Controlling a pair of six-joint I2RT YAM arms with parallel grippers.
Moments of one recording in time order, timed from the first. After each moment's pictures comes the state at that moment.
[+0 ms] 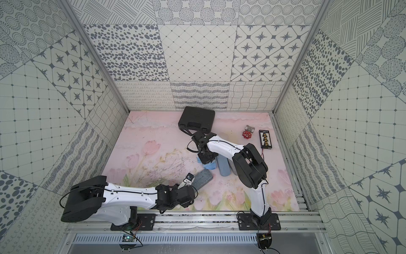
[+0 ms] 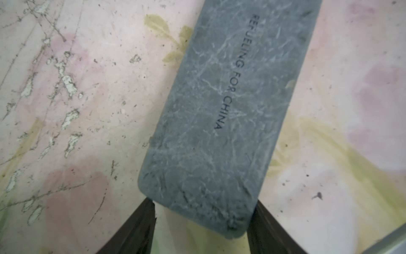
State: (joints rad) left arm -1.34 1.40 0.59 -0.36 -0.41 -0.70; right arm 0.79 1.99 1.54 -0.96 0.11 0.20
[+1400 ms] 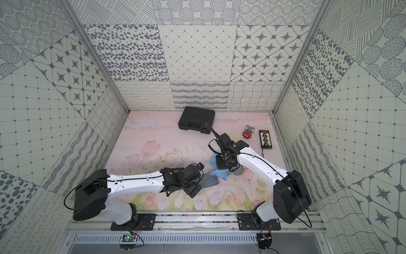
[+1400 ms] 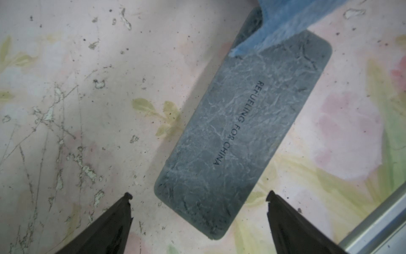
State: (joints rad) left arm -1.14 1.52 0.88 -0.50 -0.18 -0.24; right arm 0.58 1.44 1.06 -0.92 -0.07 0.41
